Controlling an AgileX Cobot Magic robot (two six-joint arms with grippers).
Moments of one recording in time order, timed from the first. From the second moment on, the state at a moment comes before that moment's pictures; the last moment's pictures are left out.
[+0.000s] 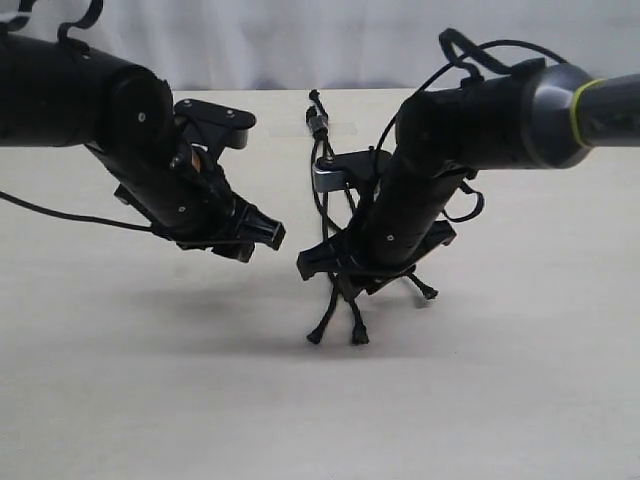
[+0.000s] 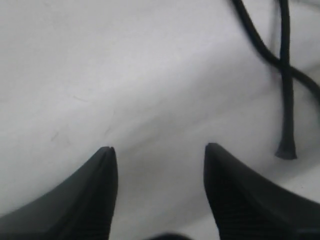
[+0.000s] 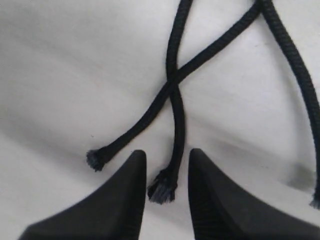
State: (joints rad) left arm -0.43 1.79 -1.10 -0.05 0.64 -0.15; right arm 0.53 1.94 -1.22 0.19 0.77 0.09
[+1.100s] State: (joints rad) left arm -0.53 1.79 -1.05 -0.12 0.43 -0.15; right arm 0.56 1.95 -1.27 -0.39 0.77 0.02
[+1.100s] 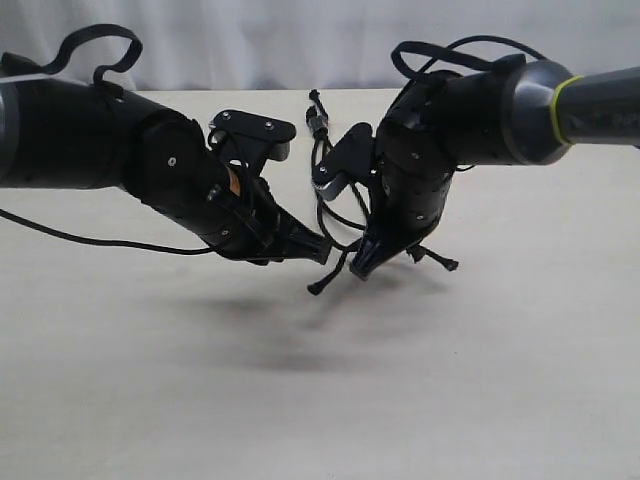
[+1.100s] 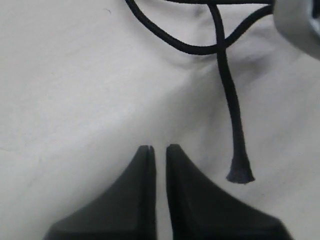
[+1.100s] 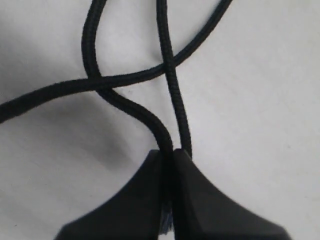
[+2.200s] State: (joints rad) left arm -0.53 1.84 -1.05 -0.08 0.45 -0.15; right arm 0.48 2.09 -1.28 -0.18 0.62 -0.14
